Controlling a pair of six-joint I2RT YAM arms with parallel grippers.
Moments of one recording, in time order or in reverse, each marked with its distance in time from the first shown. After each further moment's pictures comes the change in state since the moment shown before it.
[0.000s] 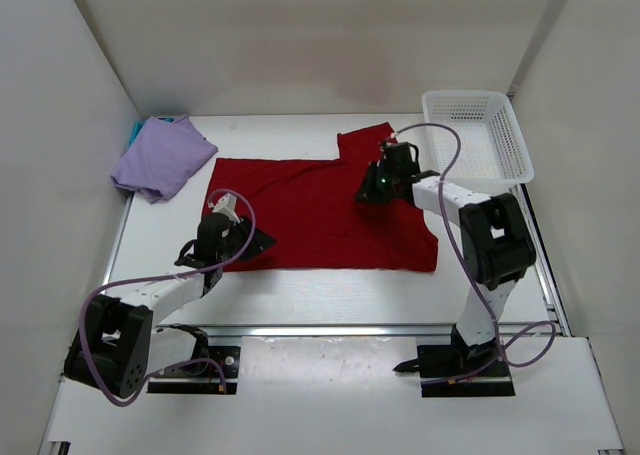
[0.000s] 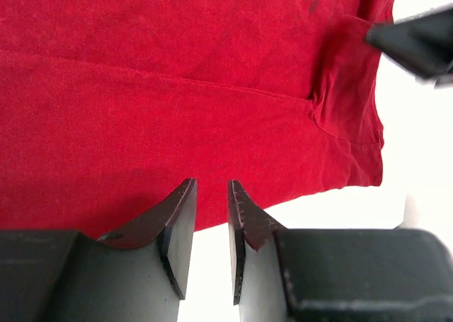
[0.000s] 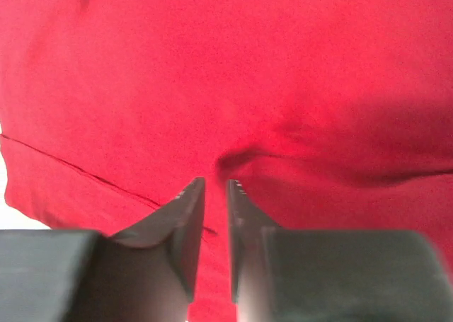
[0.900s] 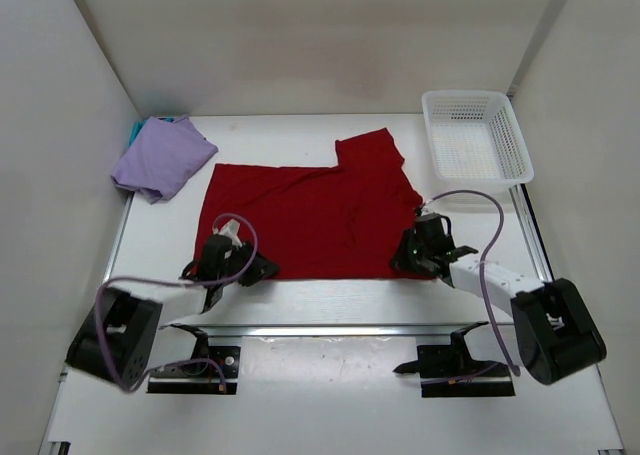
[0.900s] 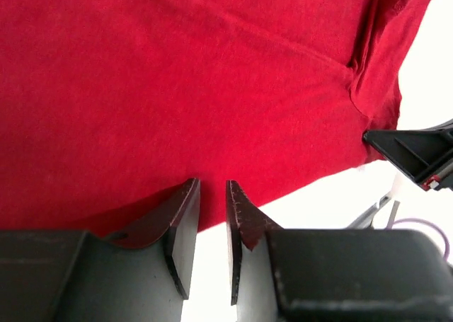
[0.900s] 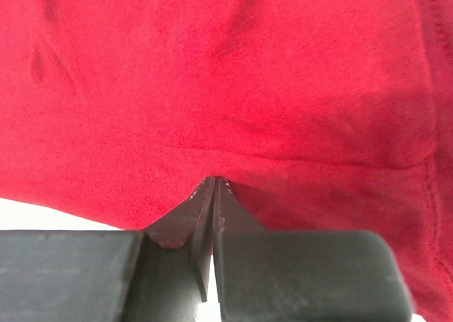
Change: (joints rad) left arm -0.026 0.116 -0.134 0.124 0.075 -0.105; right arm 0.009 -0.544 -0.682 0.038 0.175 -0.003
